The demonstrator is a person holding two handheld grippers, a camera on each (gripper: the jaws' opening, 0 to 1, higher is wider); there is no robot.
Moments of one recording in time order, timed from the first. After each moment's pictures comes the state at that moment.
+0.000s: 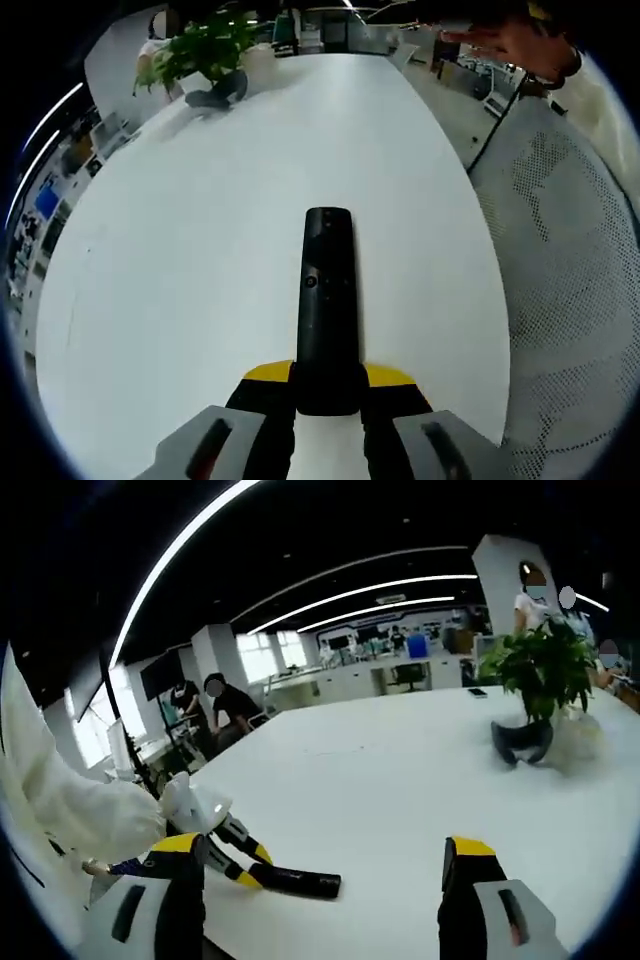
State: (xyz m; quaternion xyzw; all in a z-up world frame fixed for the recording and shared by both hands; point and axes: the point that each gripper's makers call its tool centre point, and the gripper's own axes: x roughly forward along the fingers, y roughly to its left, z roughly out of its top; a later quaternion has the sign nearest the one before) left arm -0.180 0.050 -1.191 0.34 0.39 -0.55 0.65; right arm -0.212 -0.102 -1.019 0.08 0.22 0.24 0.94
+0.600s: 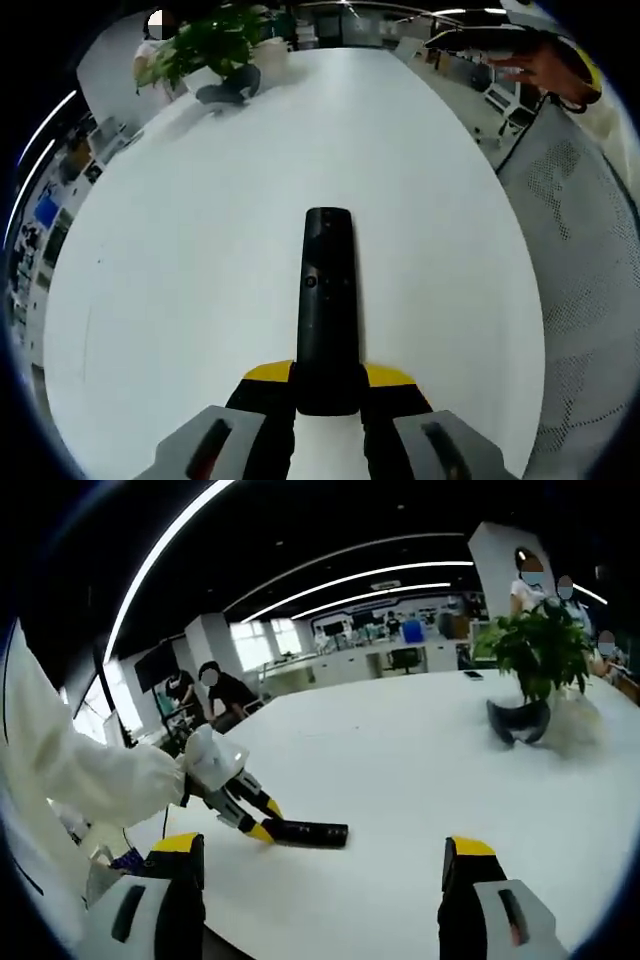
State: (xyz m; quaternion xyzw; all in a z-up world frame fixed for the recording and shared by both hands) left arm -0.121 0.058 -1.186 0.37 0.39 -0.54 0.65; right arm -0.220 -0.101 -1.042 0.08 0.25 0.24 0.93
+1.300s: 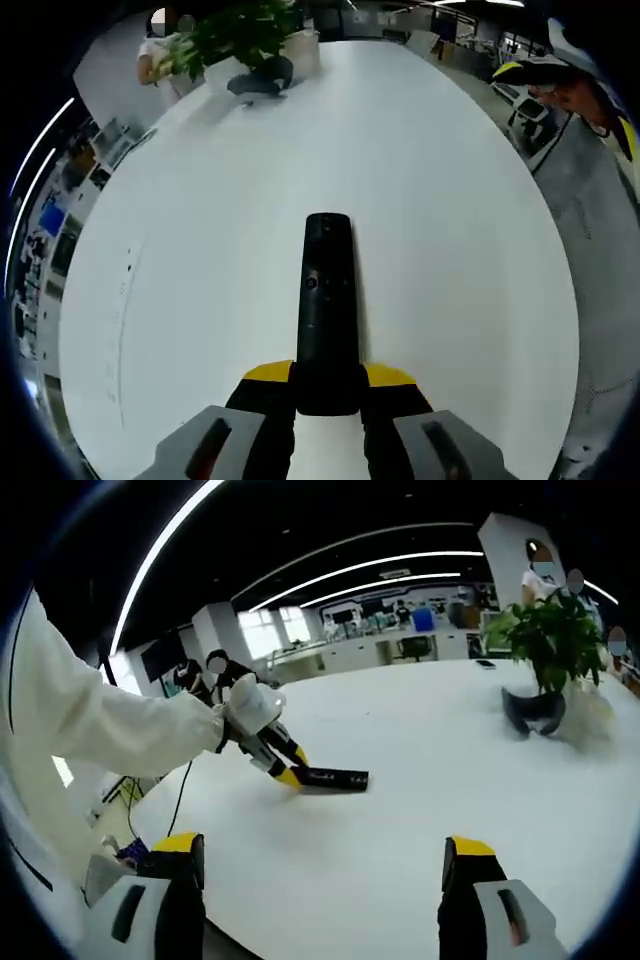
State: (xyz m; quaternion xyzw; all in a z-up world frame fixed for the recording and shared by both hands) left arm -0.034 0.066 -1.178 0.40 0.39 -0.53 0.64; right arm -0.218 -0.087 -1.058 0.08 0.28 0.26 0.92
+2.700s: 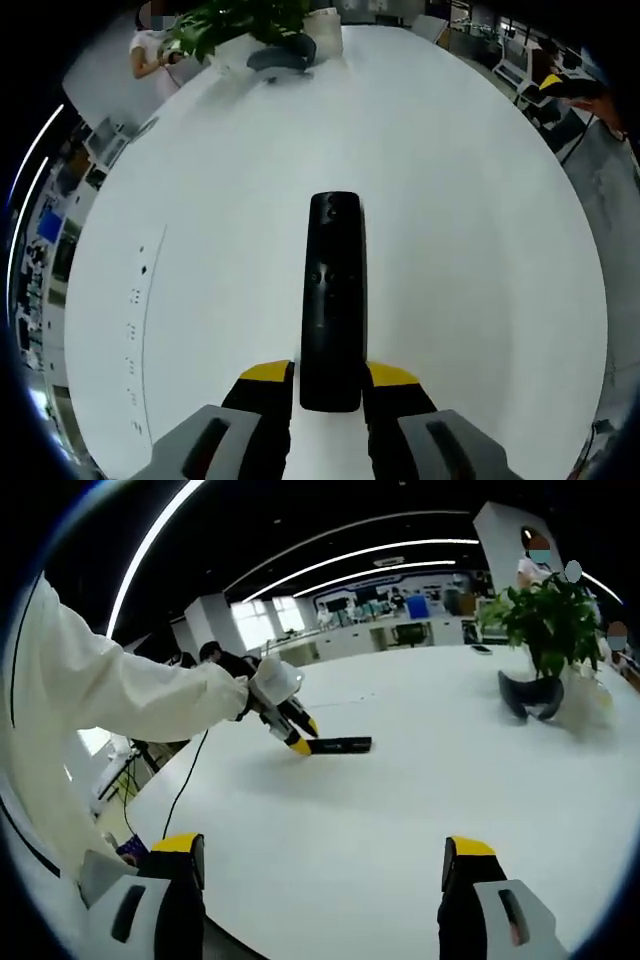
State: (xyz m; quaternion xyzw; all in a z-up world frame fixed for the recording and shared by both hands) left arm 0.026 0.067 -1.188 0.42 0.40 -0.50 0.65; right arm -0.219 -0.092 -1.073 0.08 0.30 0.25 0.92
